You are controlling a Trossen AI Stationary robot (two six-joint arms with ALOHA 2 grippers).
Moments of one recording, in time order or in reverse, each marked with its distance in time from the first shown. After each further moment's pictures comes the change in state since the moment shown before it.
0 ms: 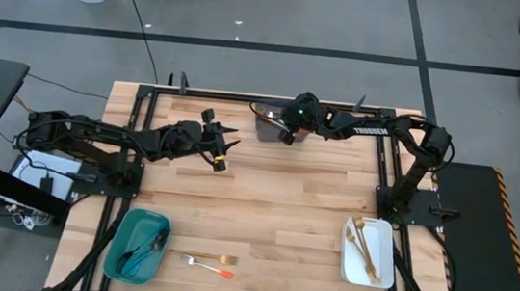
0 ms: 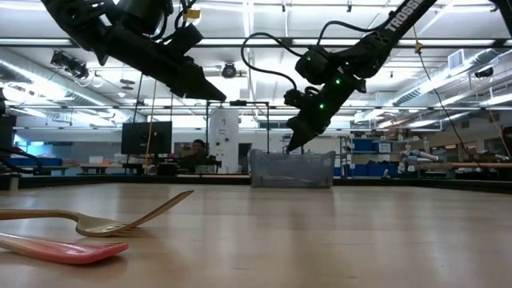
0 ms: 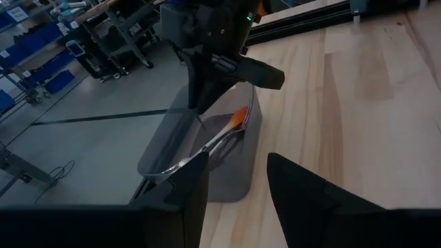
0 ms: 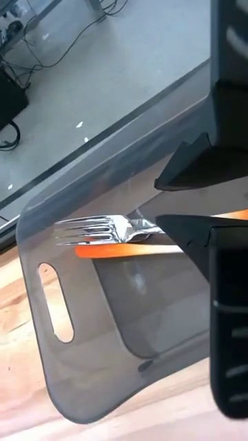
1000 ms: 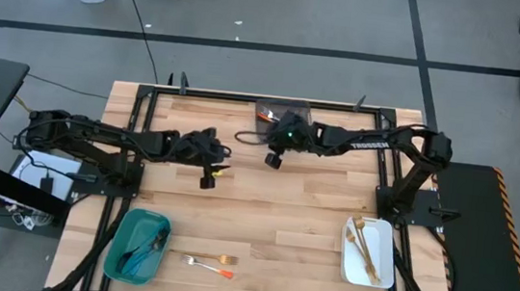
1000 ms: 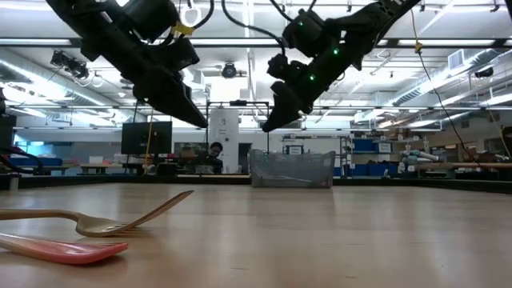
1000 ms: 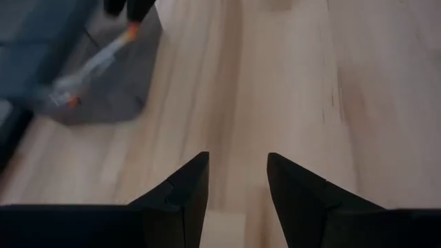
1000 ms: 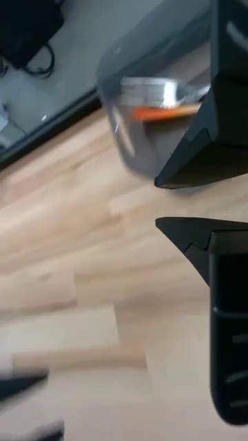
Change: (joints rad) left arm -0.060 0.000 0.045 -0.399 0.191 -0.168; right arm 0.240 -0.030 0.062 -0.065 -0.073 0.126
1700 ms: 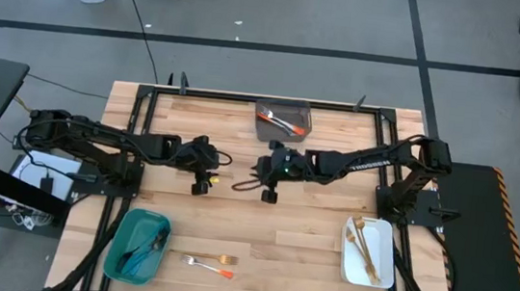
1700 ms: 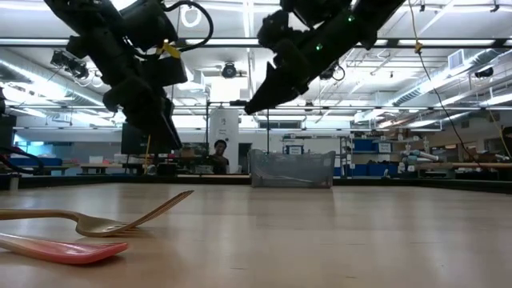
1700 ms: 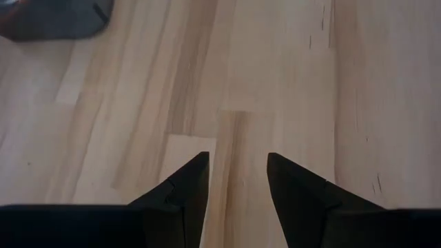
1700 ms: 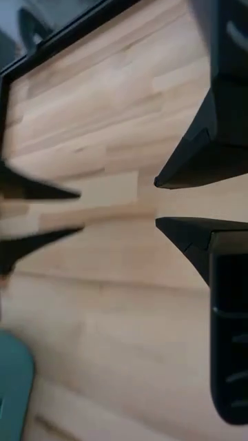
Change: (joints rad) left arm -0.045 0.000 0.000 -0.221 -0.001 -0.121; right arm 0.260 0.002 0.000 0.038 -0.020 0.009
